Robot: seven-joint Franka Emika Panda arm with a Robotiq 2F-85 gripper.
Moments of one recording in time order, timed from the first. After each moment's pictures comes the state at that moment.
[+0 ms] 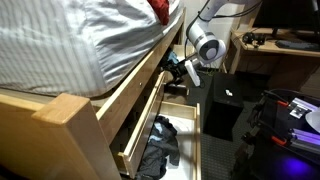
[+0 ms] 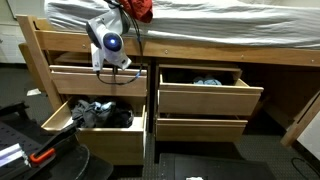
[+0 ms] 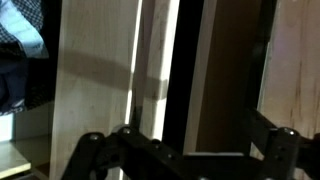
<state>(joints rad) 0.16 0.75 -0.12 -1.97 2.16 2.37 -1.07</state>
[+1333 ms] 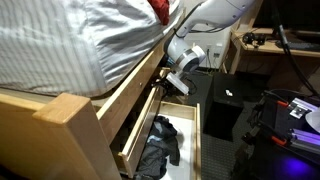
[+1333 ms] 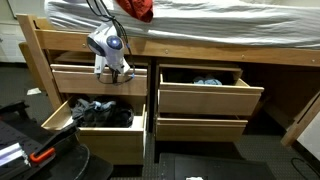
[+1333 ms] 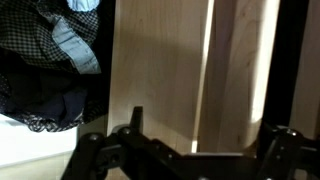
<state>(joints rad) 0.27 1.02 -0.10 -1.64 1.90 2.68 -0.62</state>
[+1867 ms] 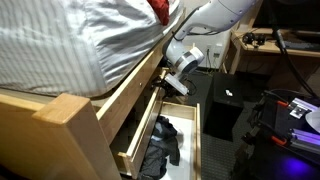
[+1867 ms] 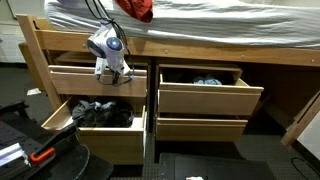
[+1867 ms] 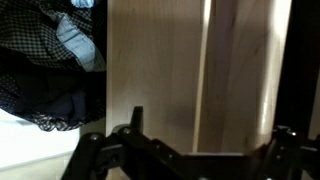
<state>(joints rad) 0.28 1.05 -0.11 -1.60 1.87 2.72 -0.54</state>
